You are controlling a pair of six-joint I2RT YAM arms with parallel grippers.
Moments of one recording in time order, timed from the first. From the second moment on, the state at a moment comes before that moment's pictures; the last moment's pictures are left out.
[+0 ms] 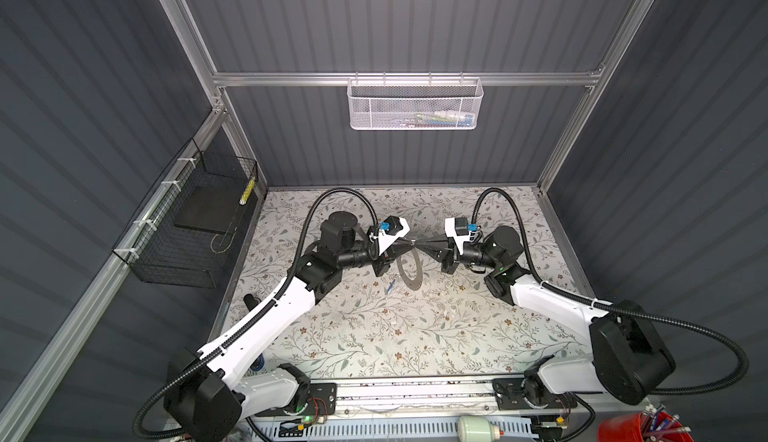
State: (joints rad) left arm -0.62 1.21 1.03 -0.15 0.60 0.34; right arm 0.50 1.39 0.72 0.86 -0.94 0.07
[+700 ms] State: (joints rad) left arm -0.70 1.37 1.38 -0.56 0.44 0.54; right arm 0.50 1.29 0.72 0.61 -0.78 -0.14
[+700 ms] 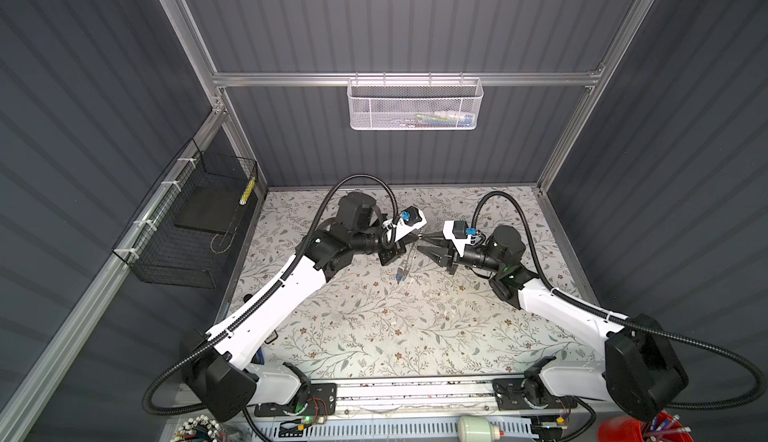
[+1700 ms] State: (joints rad) left arm -0.73 1.46 1.56 -0.83 0.32 0.67; right arm 0.50 1.29 0.72 0.60 -0.79 -0.16
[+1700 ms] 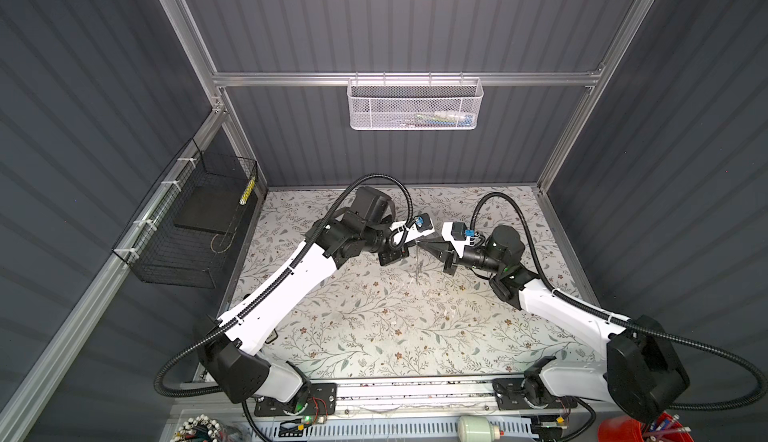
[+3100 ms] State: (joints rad) left arm -0.61 1.18 0.89 0.14 0.65 0.16; right arm 0.48 1.39 0.71 0.94 -0.93 0.15
